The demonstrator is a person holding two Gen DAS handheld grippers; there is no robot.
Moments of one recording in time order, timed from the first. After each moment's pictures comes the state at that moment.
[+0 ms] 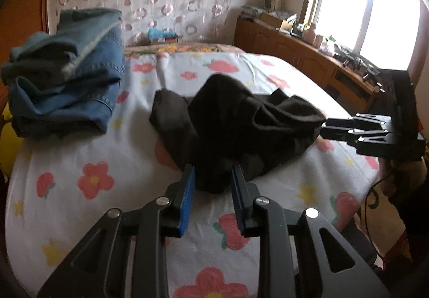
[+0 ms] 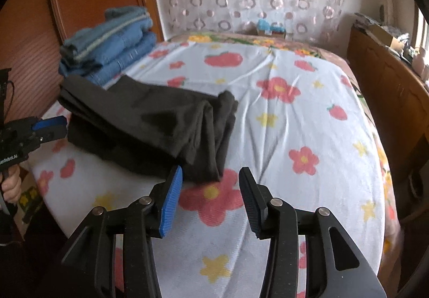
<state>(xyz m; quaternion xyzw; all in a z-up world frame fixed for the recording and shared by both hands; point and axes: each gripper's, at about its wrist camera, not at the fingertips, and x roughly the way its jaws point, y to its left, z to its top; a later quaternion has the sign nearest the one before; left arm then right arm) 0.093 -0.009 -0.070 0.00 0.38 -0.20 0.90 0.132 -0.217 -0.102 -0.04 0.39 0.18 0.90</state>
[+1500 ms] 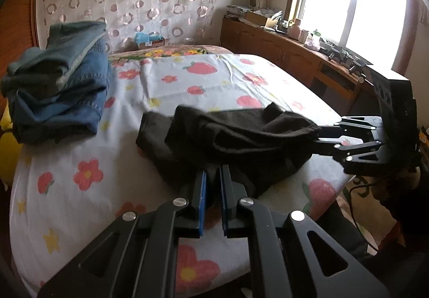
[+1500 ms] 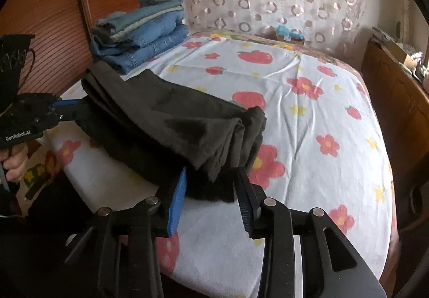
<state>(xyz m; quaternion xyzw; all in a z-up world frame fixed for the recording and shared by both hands) 0.062 -0.018 -0.046 0.02 0.36 -0.23 0.90 0.088 -0.188 -0.097 -0.08 0.38 0.22 0.90</state>
